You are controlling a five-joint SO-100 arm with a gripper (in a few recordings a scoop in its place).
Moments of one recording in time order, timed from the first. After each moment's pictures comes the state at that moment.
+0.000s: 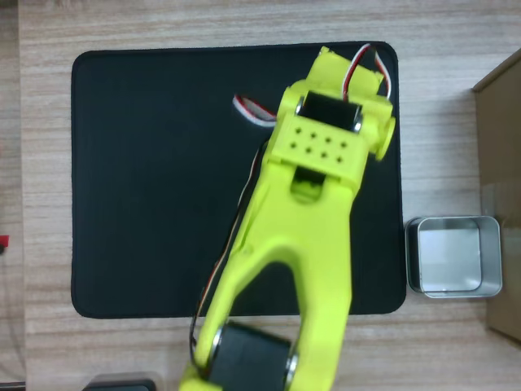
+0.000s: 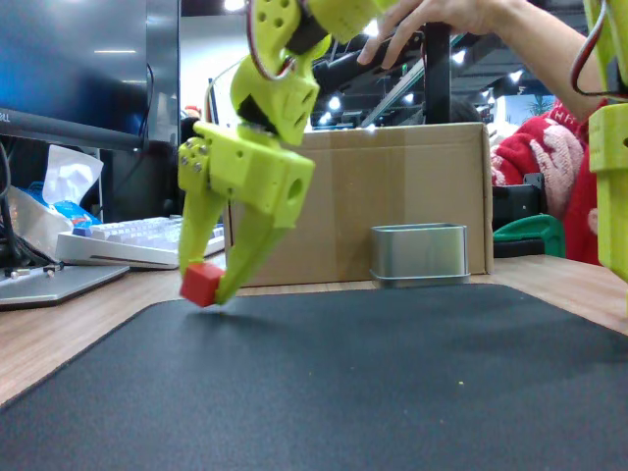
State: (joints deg) arm 18.3 86.4 107.5 37.8 13.2
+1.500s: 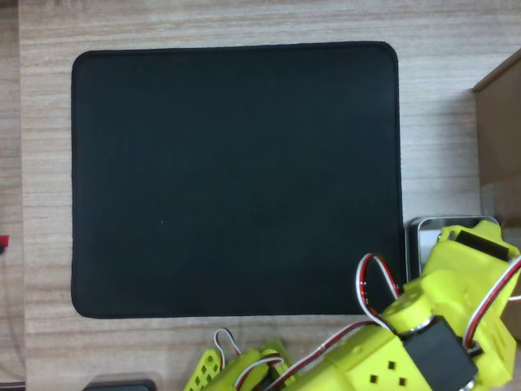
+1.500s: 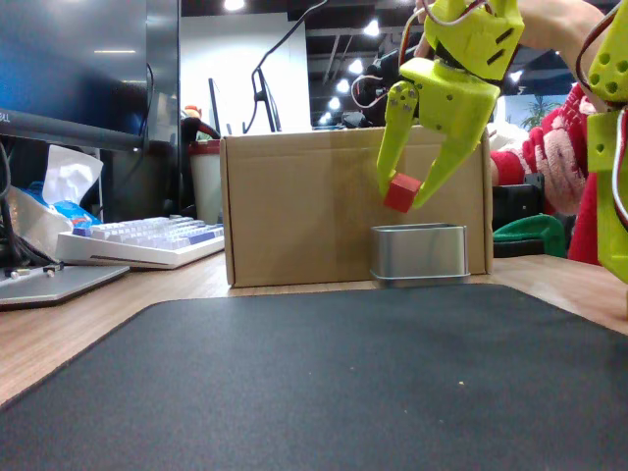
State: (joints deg) arm 57.6 126.0 132.2 44.8 -33.6
